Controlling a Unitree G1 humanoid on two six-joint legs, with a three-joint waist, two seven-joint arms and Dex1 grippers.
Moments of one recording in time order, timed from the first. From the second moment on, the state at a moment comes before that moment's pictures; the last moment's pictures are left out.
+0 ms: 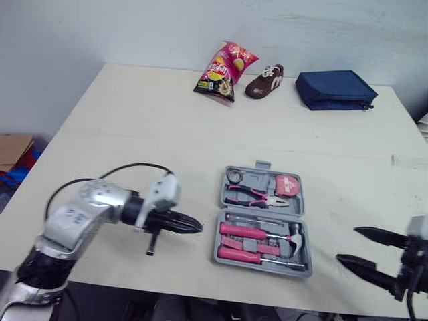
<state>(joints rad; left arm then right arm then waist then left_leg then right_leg) -0.31 0.86 -0.03 -0.33 -0.54 0.73 -1.19 0.67 -0.75 -0.92 -0.63 0.74 0.68 1.04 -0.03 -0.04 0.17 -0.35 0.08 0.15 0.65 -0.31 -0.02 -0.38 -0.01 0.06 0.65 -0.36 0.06</state>
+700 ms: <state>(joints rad) -0.48 0.64 -0.23 -0.06 -0.28 0.54 -1.04 0.32 -0.91 -0.49 -0.22 0.43 0.39 1.10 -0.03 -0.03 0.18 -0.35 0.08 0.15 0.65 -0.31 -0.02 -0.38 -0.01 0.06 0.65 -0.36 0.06</state>
